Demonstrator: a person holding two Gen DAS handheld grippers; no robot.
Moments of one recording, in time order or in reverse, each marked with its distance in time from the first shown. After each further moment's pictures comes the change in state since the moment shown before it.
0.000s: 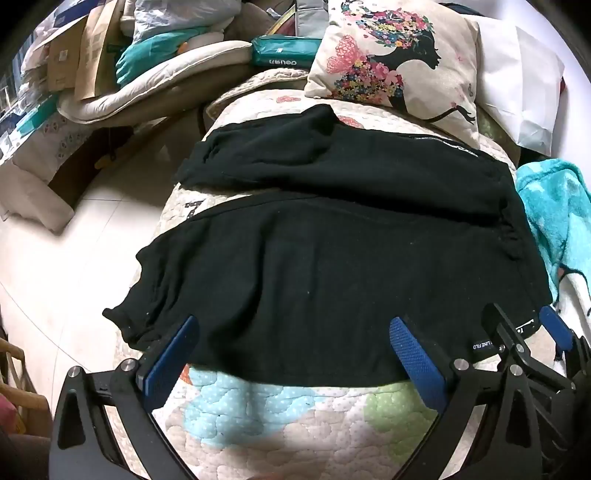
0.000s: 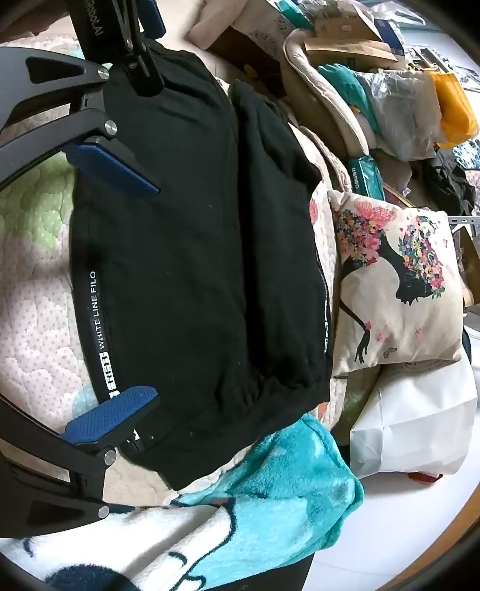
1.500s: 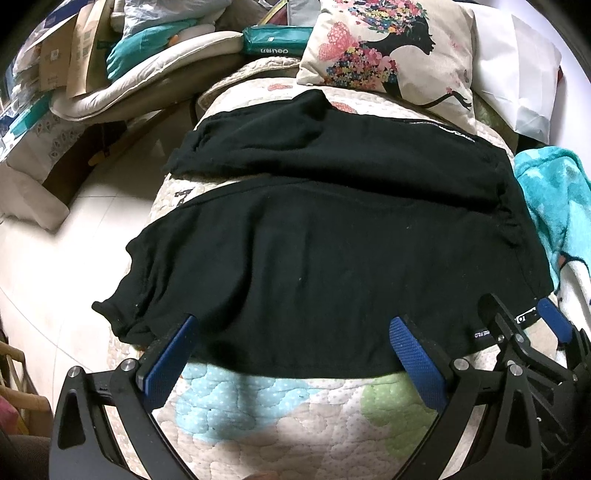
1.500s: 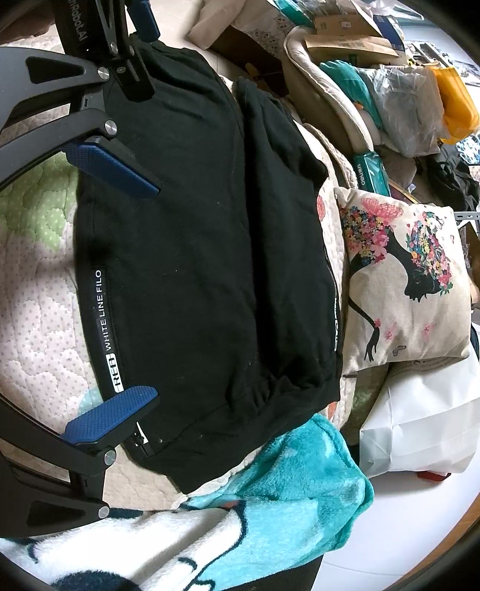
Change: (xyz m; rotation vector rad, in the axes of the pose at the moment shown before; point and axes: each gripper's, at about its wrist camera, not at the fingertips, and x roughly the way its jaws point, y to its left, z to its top) left arm 0.010 -0.006 -0.008 0.026 0.036 0.002; right arm 0.004 0.000 -0.001 0.005 0.016 0.004
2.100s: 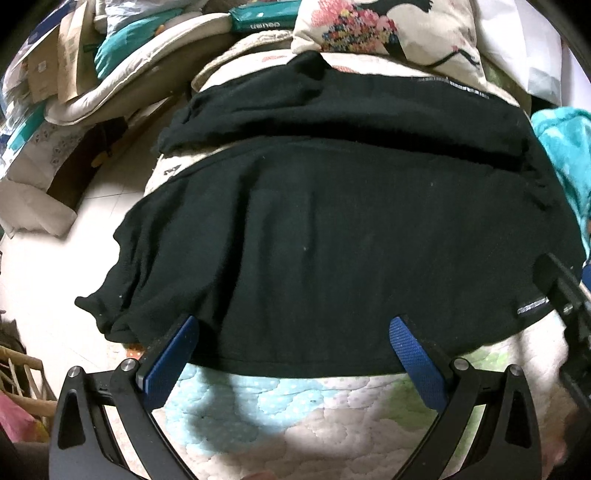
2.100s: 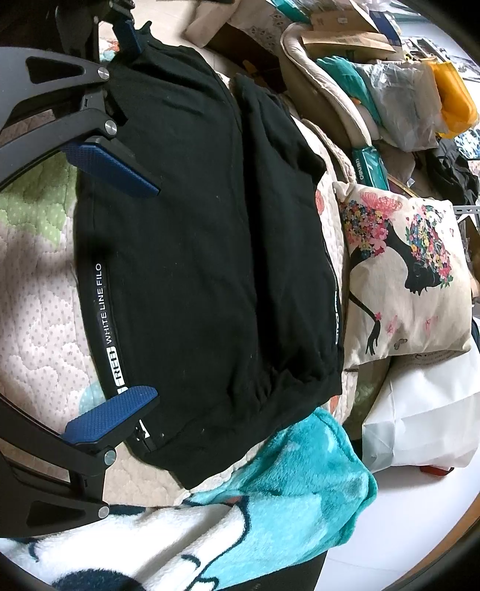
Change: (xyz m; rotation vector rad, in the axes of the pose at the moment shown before) left arm 0.036 -0.009 -0.012 0.075 0.072 0.078; right arm -0.001 -0.008 -0.002 0.013 0.007 -0.008
